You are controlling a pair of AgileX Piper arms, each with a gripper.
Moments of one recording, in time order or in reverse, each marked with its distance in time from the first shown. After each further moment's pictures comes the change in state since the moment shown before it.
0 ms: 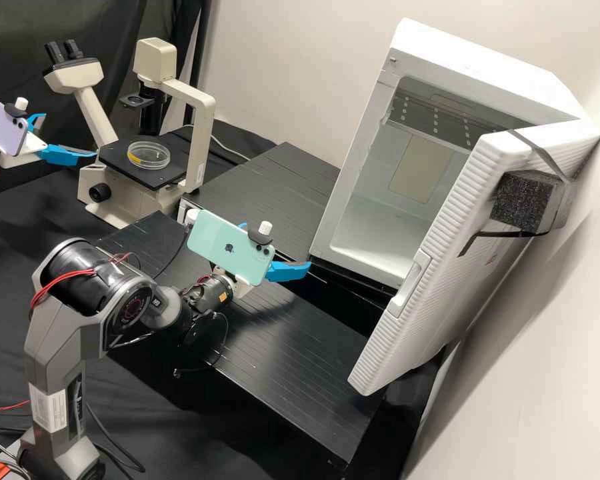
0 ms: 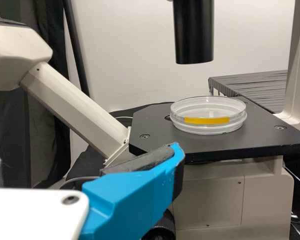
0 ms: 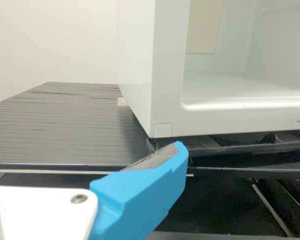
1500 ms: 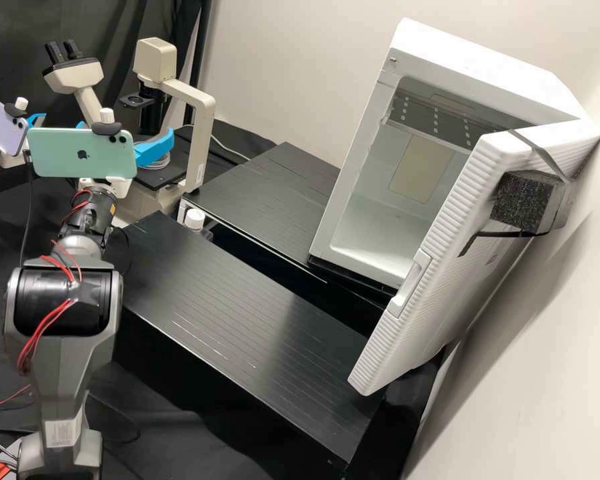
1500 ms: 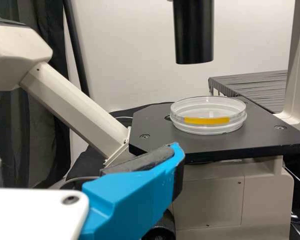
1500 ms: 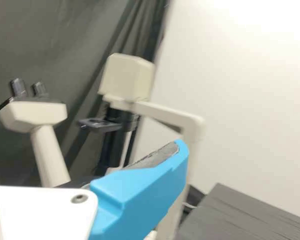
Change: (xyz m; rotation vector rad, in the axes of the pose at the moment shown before) left arm 0.000 0.000 0.000 0.000 0.000 0.000; right arm -0.056 -0.087 -0.217 -0.138 0.577 -0.232
